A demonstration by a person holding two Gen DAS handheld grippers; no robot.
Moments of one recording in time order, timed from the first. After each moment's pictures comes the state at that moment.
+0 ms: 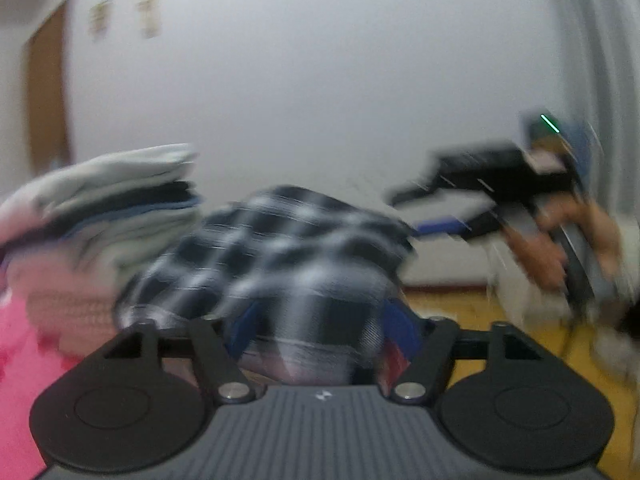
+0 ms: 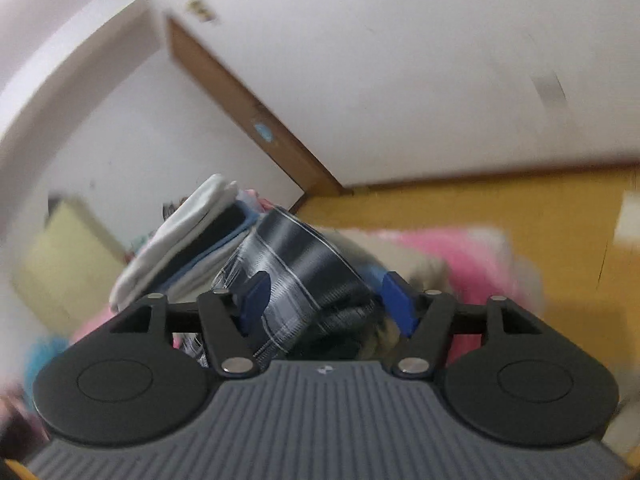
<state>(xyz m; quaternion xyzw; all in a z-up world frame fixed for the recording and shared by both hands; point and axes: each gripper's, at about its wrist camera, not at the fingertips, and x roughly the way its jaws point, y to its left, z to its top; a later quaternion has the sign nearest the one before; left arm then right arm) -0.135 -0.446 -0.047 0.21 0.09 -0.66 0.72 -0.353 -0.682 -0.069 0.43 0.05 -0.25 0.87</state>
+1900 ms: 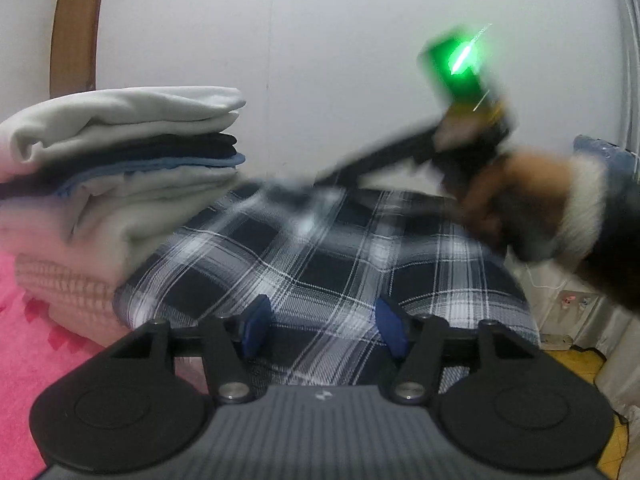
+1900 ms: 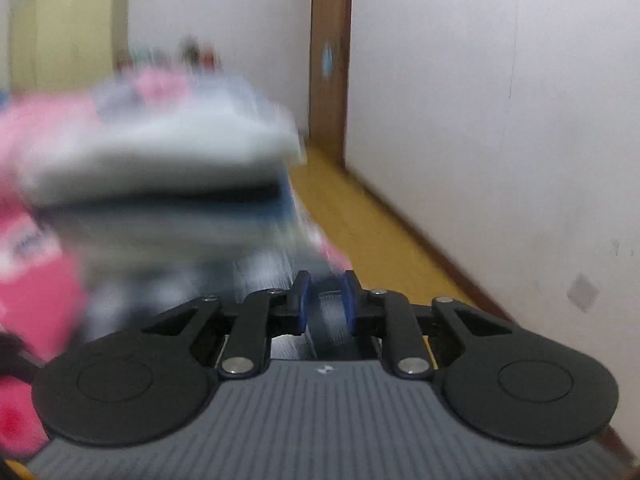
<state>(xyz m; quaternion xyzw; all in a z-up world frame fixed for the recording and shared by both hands) -0.056 -0.507 -0.057 0.15 0.19 -0.64 0.73 -0.126 -0.716 -0.017 0.06 0.27 -0.26 0.93</state>
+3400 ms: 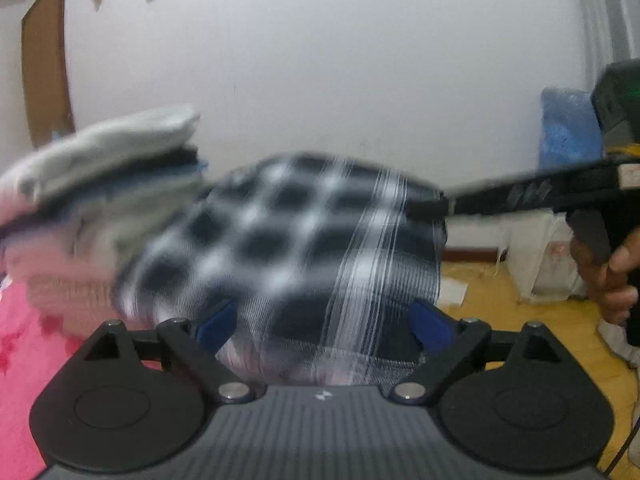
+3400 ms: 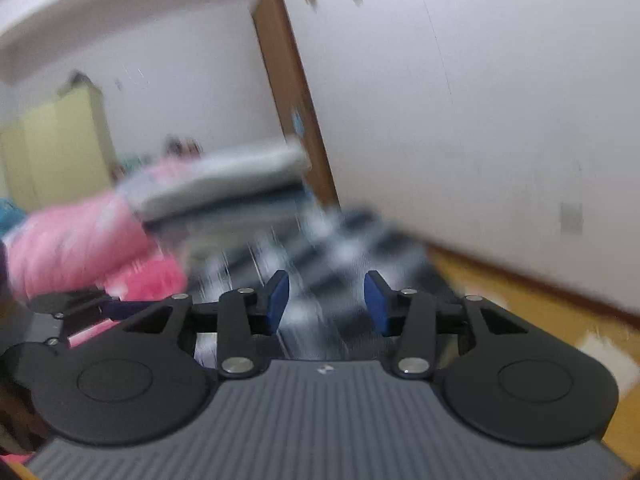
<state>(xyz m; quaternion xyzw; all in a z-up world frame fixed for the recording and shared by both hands) -0.106 -0.461 -0.039 0.20 0.17 -0.64 0.73 -0.288 -0.618 -0.029 0.20 0.14 -0.29 0.92</state>
